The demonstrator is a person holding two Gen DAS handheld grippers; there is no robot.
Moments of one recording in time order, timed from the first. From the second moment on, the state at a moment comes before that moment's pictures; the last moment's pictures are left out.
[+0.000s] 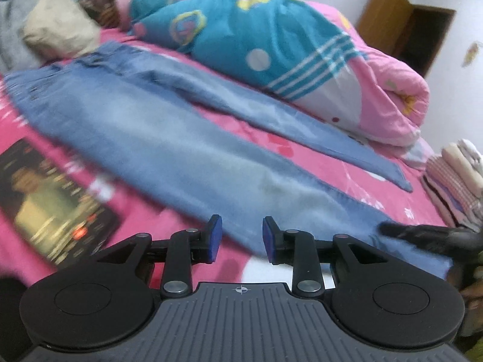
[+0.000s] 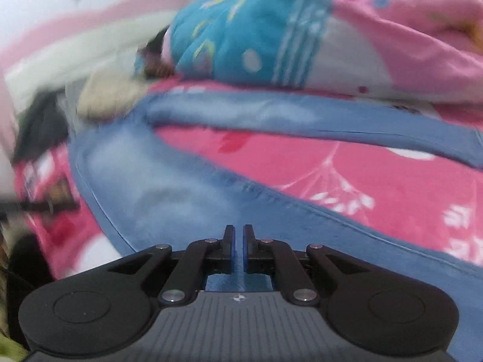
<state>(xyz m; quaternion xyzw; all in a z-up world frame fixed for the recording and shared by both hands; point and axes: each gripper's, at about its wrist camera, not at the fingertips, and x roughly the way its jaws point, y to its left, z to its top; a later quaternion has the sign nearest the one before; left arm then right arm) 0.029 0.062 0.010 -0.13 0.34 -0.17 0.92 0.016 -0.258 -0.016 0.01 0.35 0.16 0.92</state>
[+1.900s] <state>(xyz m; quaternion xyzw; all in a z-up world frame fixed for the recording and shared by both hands) 0.015 0.159 0.029 -0.18 0.26 -0.12 0.94 0.034 -0.183 0.002 0.06 0.34 0.23 0.91</state>
